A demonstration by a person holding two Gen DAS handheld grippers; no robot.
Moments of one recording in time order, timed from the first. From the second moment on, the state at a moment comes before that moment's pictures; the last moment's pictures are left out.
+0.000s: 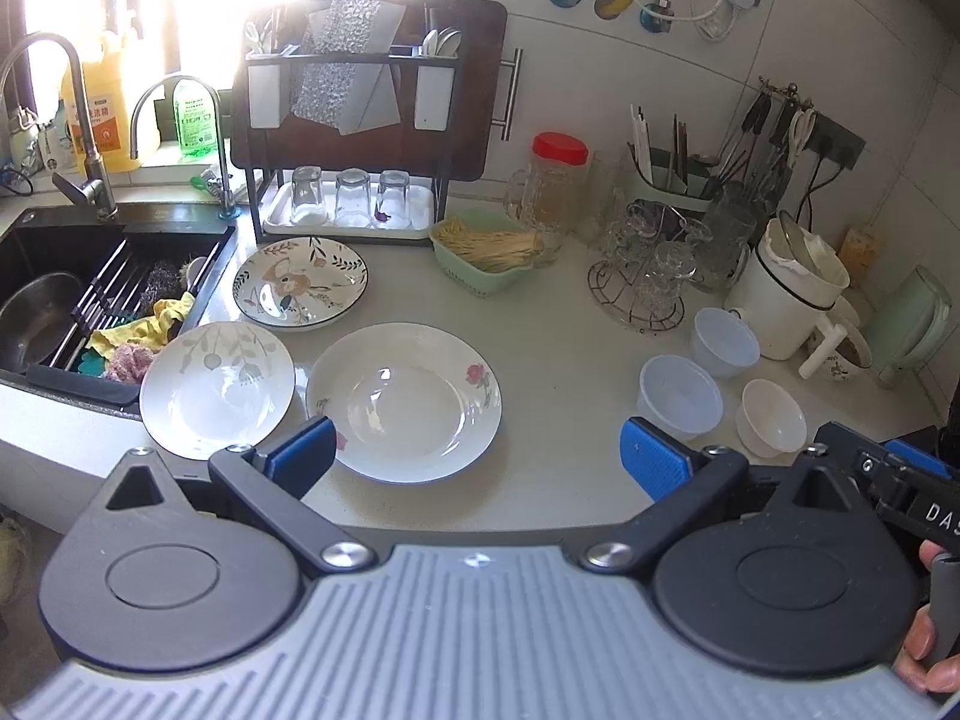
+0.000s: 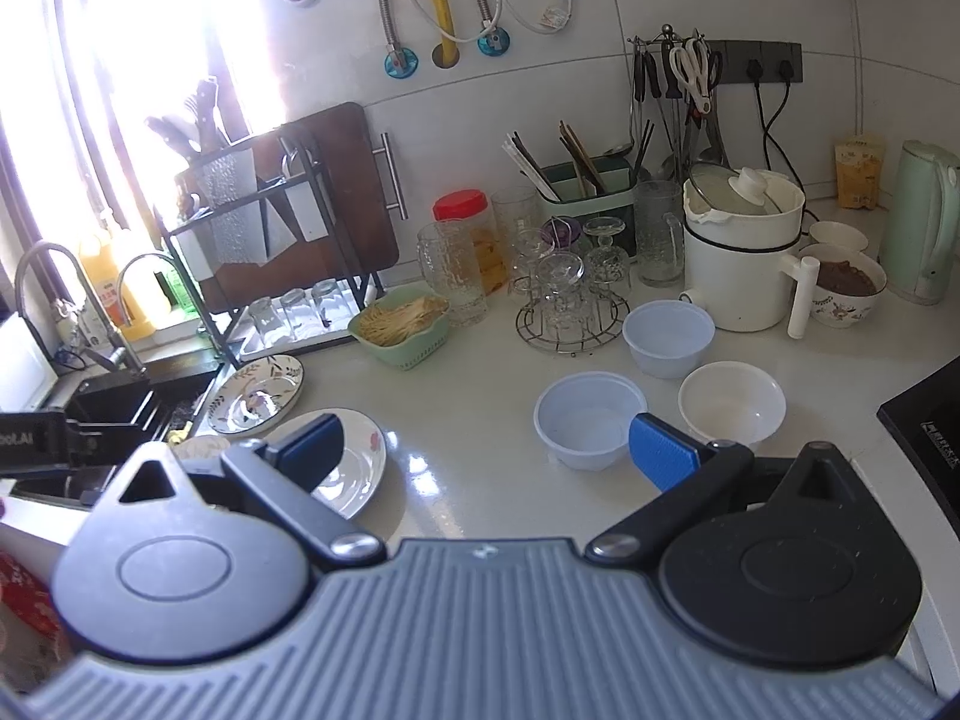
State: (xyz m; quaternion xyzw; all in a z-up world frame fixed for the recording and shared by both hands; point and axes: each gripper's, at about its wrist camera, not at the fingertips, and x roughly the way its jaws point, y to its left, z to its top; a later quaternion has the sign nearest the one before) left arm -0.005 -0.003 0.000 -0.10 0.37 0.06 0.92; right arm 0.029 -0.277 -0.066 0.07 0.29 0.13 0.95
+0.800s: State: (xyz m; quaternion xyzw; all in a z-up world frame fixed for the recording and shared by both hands) left arm 0.032 0.014 -0.075 -0.13 0.40 0.10 0.90; right arm 0.025 -0.284 -0.101 0.11 0.27 0.22 0.93
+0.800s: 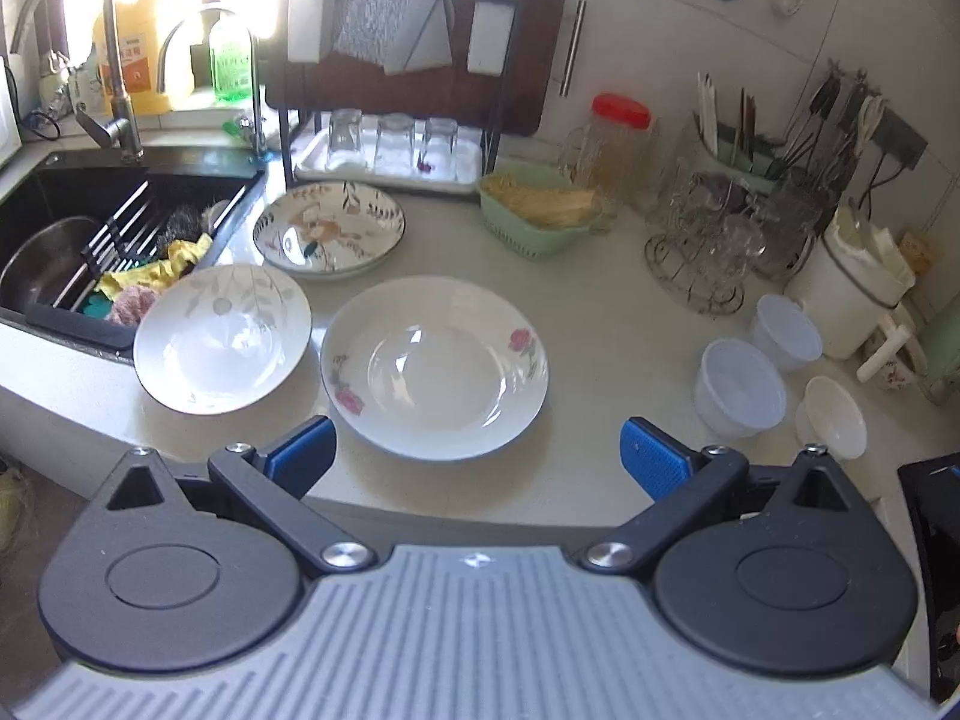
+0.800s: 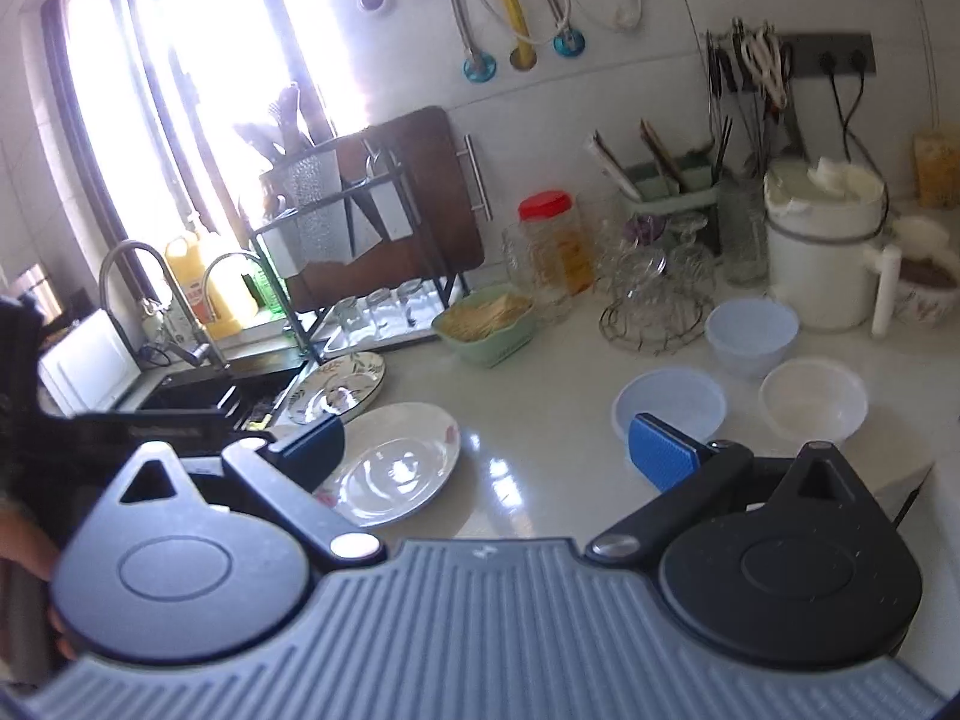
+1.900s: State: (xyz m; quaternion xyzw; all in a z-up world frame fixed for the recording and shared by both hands) left arm 0.131 0.300 -0.163 -0.12 0.45 -0.01 0.88; right arm 0.084 -0.028 -0.183 0.12 0.36 0.18 0.91
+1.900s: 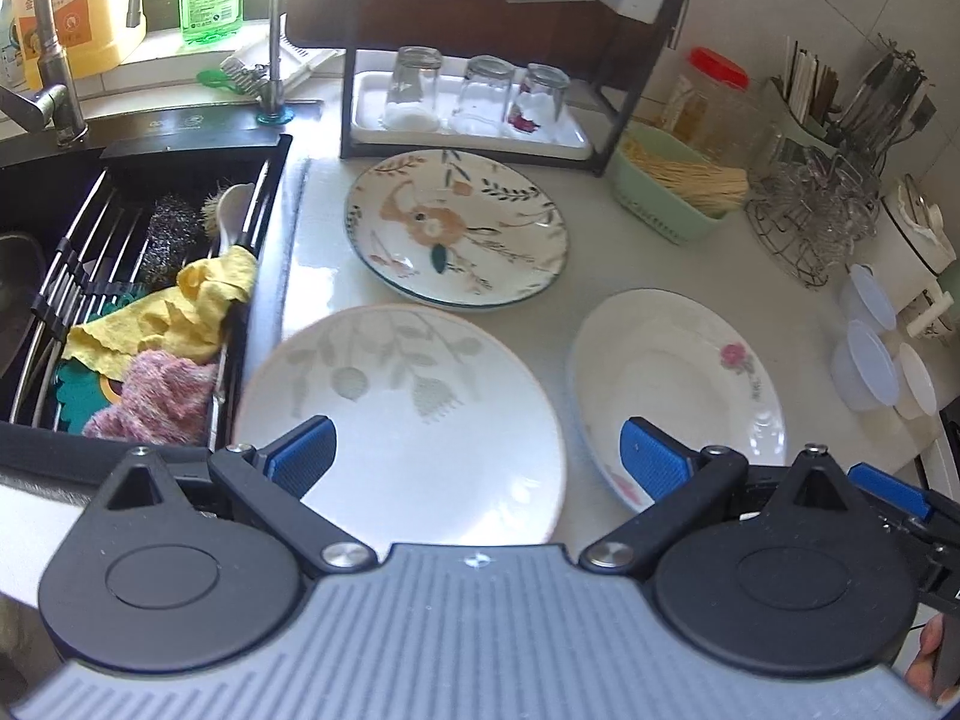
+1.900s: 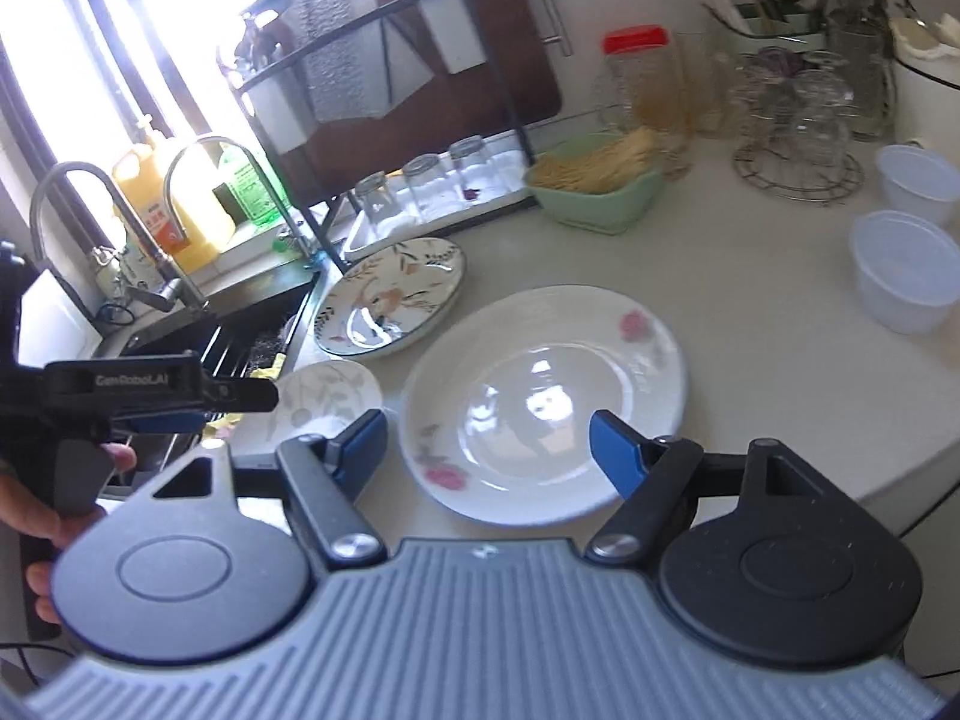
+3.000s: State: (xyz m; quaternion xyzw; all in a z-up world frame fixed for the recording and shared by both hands) left arm 0.188 0.407 -0.251 -0.15 0.51 -0.10 0.84; right arm 0.142 0.069 -0.260 0.20 0.49 0.19 0.83
